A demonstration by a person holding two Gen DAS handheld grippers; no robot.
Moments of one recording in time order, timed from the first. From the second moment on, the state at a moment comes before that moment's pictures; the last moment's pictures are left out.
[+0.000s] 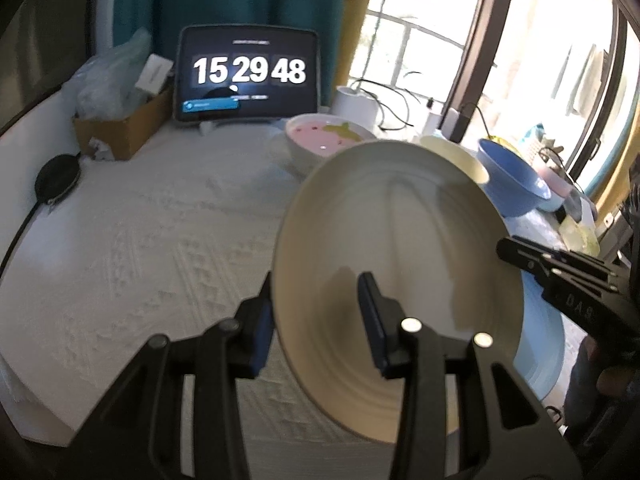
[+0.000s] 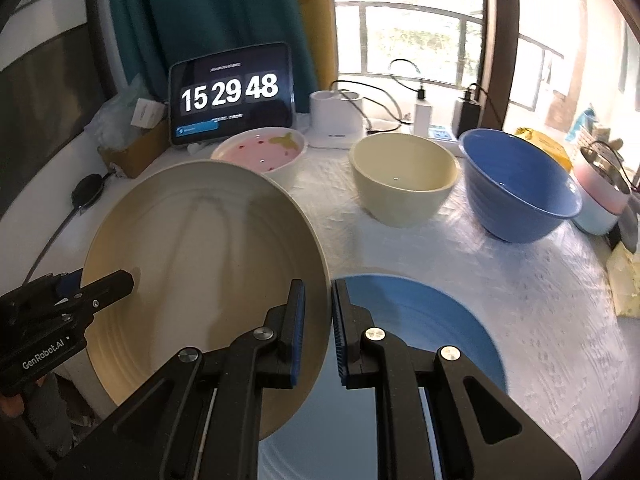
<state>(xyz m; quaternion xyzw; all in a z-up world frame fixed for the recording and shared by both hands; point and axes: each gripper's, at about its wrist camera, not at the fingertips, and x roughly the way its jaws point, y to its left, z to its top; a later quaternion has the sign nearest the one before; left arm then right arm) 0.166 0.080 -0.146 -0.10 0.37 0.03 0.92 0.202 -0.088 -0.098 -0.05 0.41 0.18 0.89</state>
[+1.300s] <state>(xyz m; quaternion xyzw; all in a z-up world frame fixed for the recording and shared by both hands) 0.194 -0.046 -0.172 -0.03 0.43 -0.01 0.90 0.182 -0.228 -0.123 0.03 0.41 0.12 0.90</state>
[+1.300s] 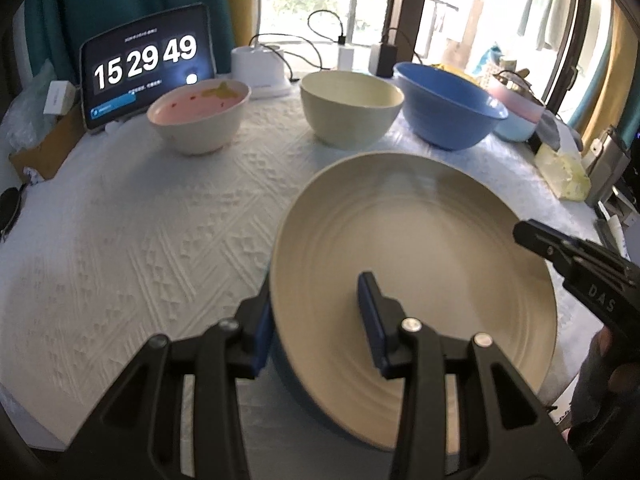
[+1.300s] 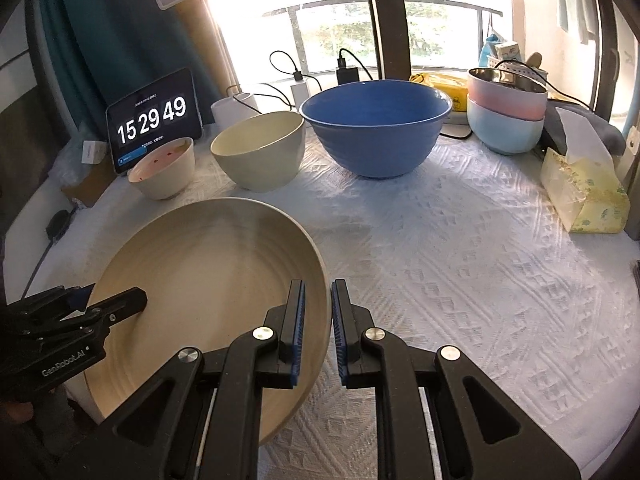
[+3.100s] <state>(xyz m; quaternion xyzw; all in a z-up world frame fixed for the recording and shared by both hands) 0.207 -0.021 -0.196 -0.11 0.46 -0.04 0.88 0.178 -0.228 -0.160 0.13 0.47 0.14 0.86</state>
